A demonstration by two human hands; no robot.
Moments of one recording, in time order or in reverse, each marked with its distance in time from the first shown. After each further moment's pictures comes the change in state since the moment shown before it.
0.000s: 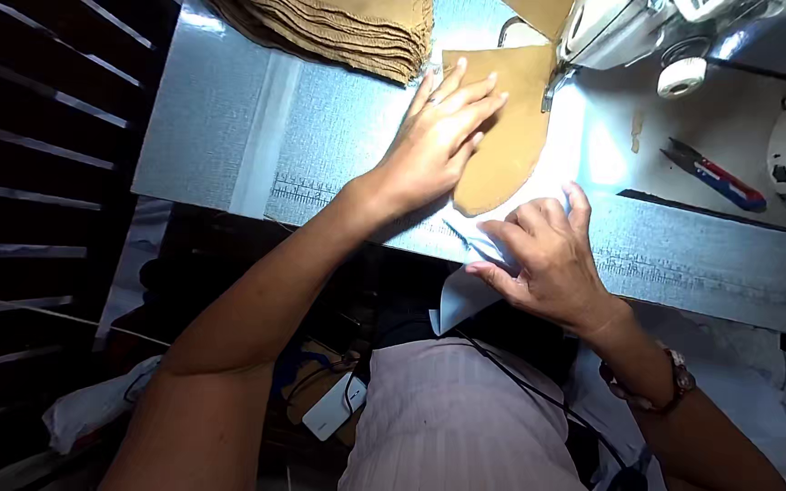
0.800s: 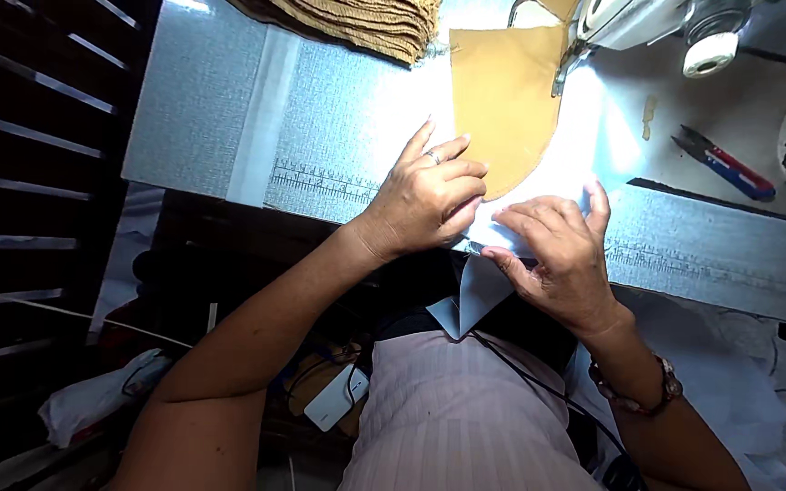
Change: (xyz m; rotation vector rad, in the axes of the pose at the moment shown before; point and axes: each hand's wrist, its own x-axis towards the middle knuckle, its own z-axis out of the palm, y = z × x) left_hand -0.060 0.011 0.014 0.083 0.088 0.211; right_hand -0.013 -0.007 0.006 0.001 0.114 0.065
